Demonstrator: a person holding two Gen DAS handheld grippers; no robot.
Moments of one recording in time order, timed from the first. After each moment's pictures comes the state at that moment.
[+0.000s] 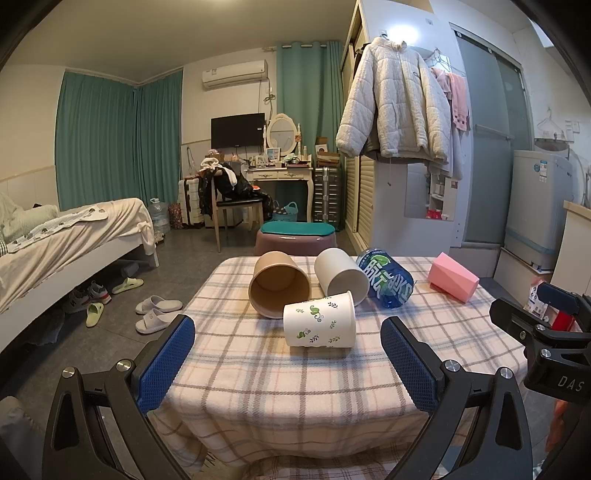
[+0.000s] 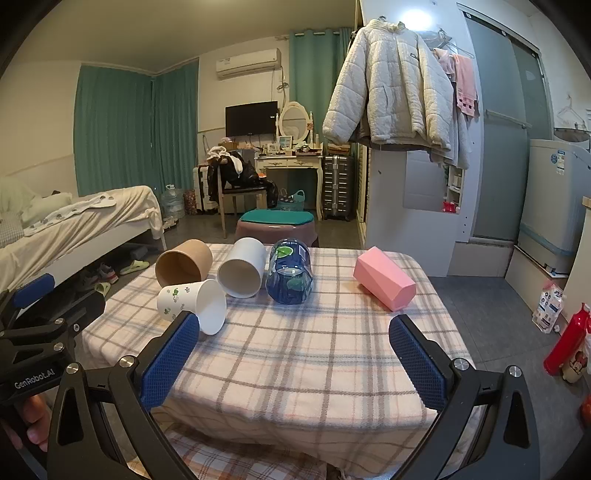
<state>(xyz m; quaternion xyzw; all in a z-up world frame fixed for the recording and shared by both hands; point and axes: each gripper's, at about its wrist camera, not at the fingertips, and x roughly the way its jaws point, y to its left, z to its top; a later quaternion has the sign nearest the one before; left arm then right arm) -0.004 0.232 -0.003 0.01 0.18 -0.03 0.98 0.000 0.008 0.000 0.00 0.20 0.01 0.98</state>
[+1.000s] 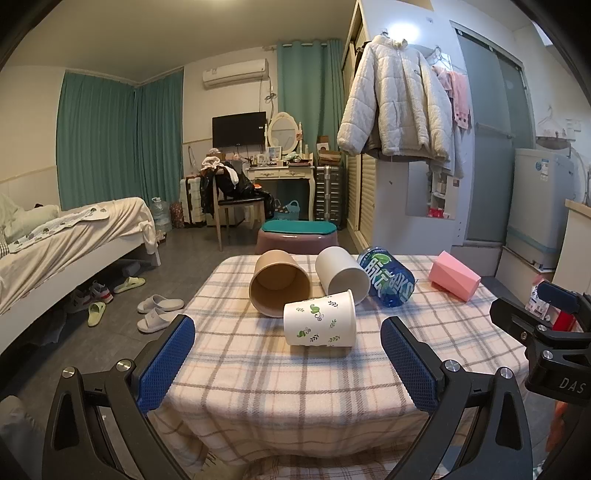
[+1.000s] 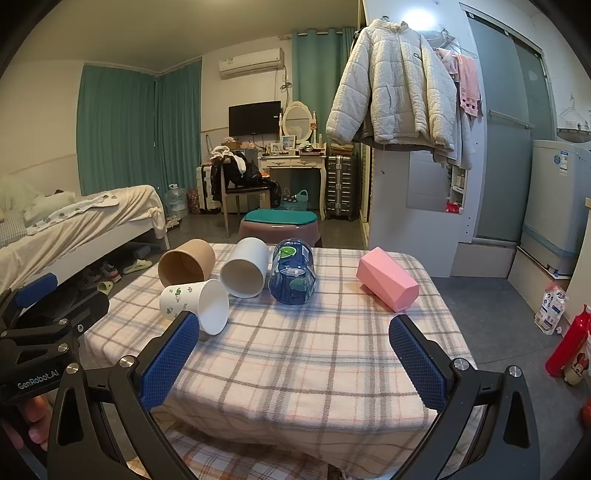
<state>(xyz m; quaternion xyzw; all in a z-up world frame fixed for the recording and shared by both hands) -0.002 0.235 0.003 0.01 0.18 -0.03 0.98 0.001 0.009 0.002 0.00 0.20 0.03 0.98</state>
